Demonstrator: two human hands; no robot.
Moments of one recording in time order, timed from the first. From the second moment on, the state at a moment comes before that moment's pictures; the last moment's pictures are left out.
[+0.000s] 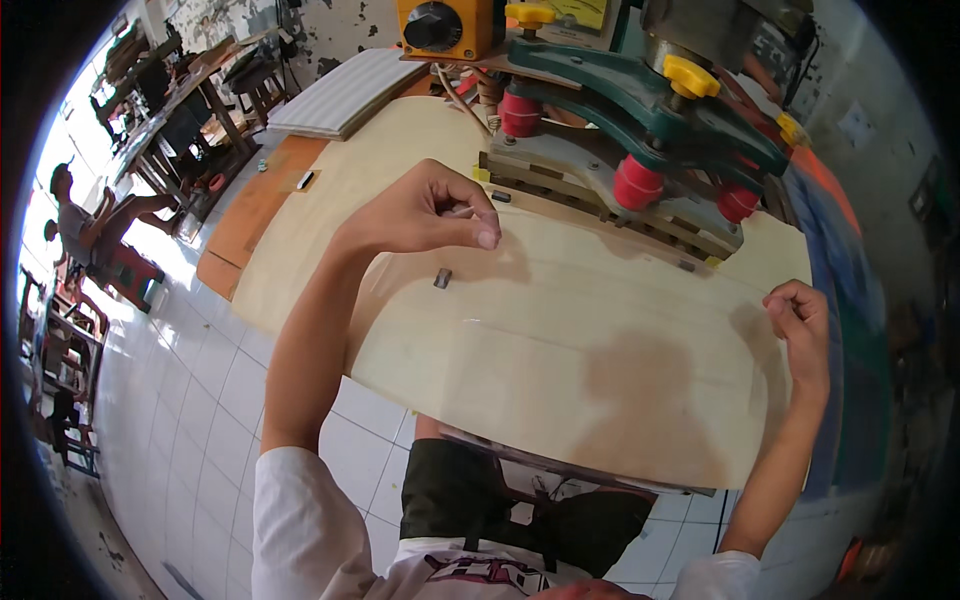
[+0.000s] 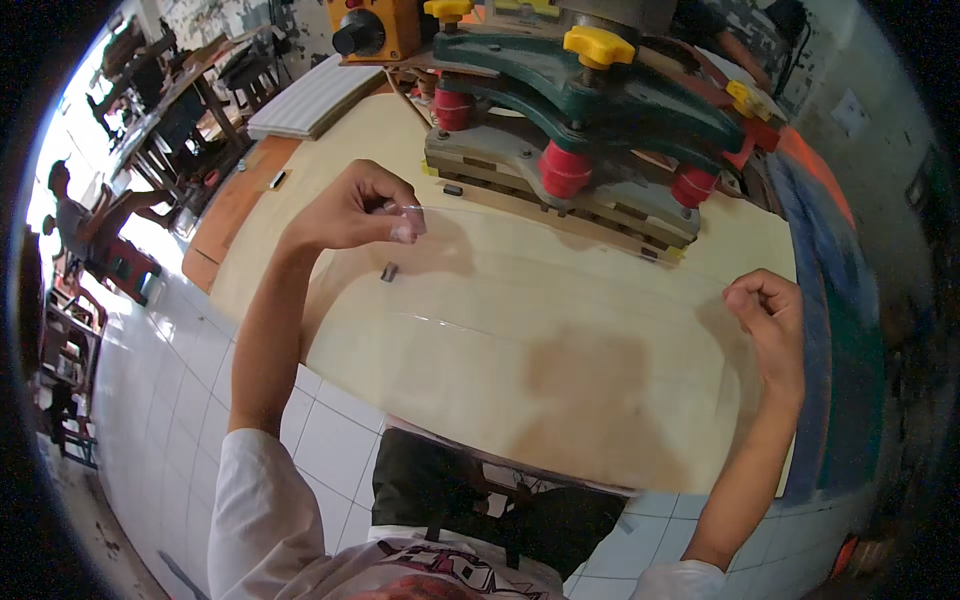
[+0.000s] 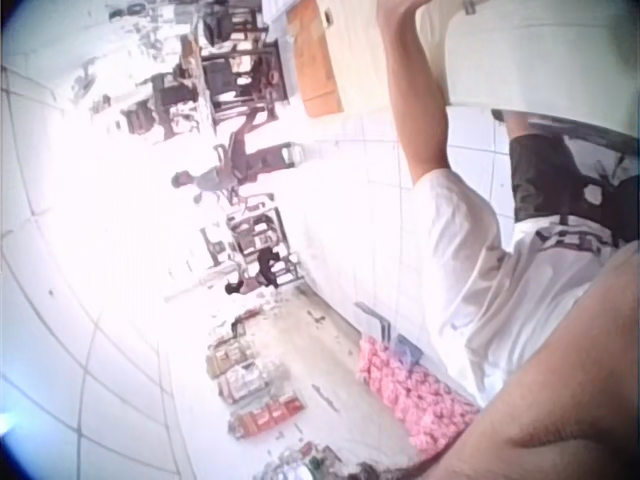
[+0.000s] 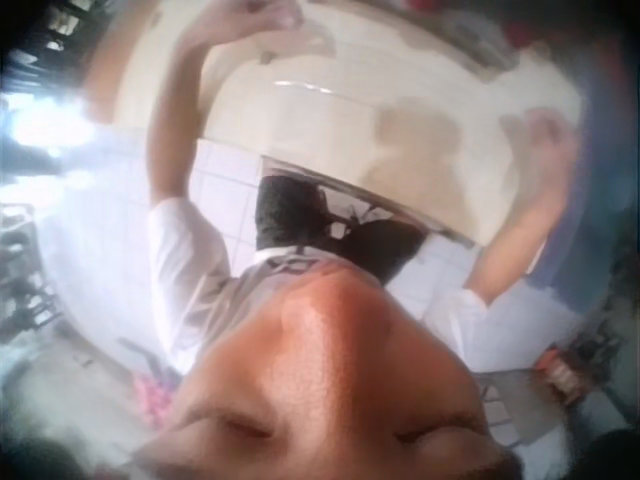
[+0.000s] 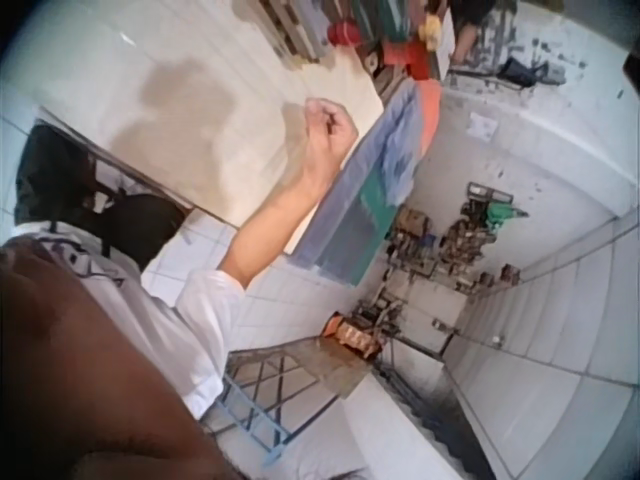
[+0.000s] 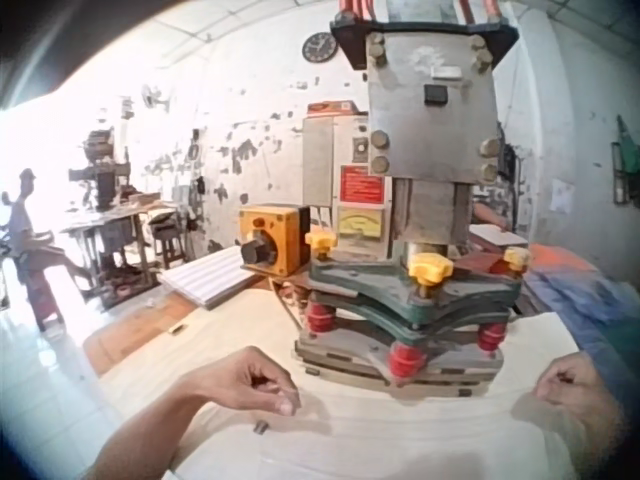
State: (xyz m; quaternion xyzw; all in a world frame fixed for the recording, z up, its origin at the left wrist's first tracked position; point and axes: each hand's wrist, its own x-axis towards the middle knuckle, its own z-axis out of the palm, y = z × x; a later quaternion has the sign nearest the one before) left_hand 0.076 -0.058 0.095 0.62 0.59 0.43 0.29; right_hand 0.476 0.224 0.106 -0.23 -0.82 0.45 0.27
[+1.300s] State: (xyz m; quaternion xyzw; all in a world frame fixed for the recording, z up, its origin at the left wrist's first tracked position) left_hand 0.078 -0.064 0.100 0.61 0.52 0.51 0.32; right_hand 0.489 0.224 0.110 -0.10 -0.76 0.59 0.27
